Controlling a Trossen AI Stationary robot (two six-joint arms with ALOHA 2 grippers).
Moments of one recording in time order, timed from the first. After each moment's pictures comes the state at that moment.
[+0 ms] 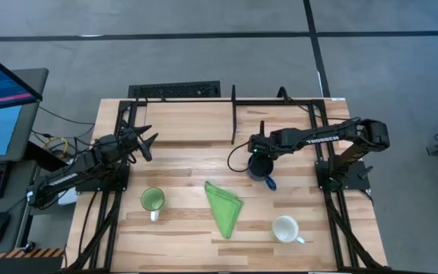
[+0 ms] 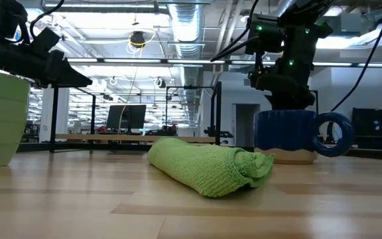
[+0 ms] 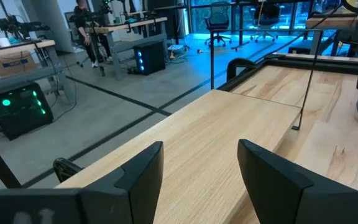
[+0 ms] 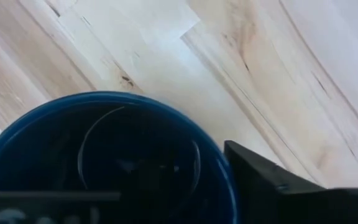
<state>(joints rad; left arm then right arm) 0.43 0.01 0.08 -0.21 -0.29 0.04 -0.12 1.55 0.93 -0.72 0.13 0.49</state>
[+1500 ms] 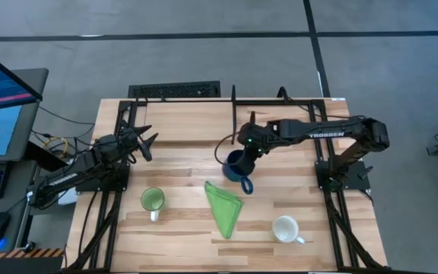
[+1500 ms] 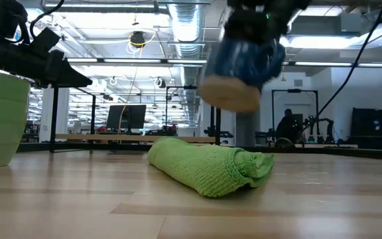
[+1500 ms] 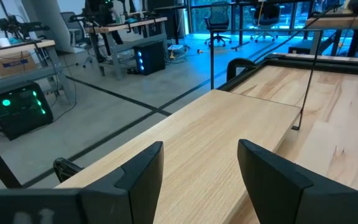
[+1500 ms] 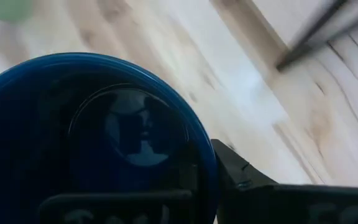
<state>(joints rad) 0.43 0.01 0.08 -0.21 -0.29 0.04 -0.09 1.55 1.23 -0.73 -0.04 0.41</state>
